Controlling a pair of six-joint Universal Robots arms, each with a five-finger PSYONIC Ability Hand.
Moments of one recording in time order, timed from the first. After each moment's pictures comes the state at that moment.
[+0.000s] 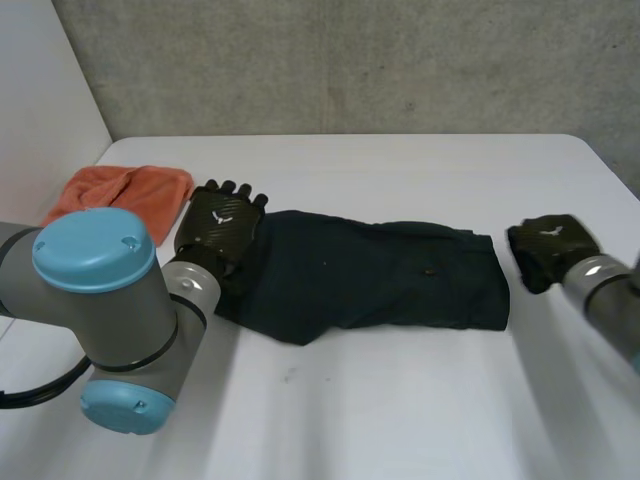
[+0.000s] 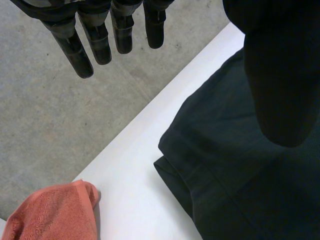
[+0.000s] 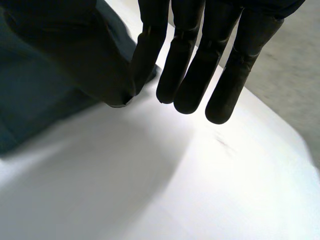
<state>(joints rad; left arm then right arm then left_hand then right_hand) 4.15 -1.99 -1.59 3.46 -1.70 3.58 1.67 -1.13 1.60 -0.09 1.38 2.63 0.19 0.20 0.21 0.20 0.04 0.99 1.16 1.18 1.19 0.99</state>
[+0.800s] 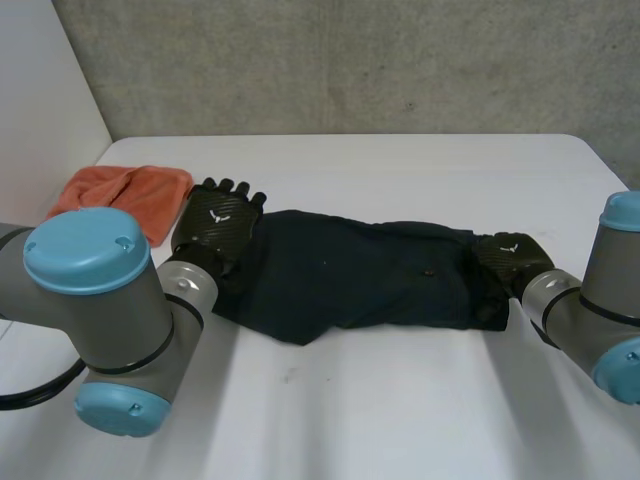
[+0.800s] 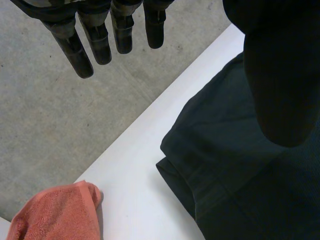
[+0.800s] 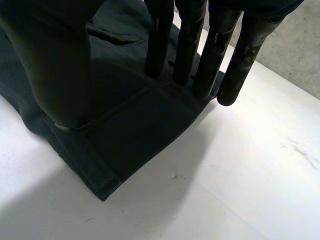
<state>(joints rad) 4.15 -1.98 -1.60 3.46 -1.69 3.58 1.80 -1.03 1.56 -0.08 1.39 2.78 0.19 0.20 0.21 0.20 0.04 0.51 0.60 0.58 0.58 0.41</state>
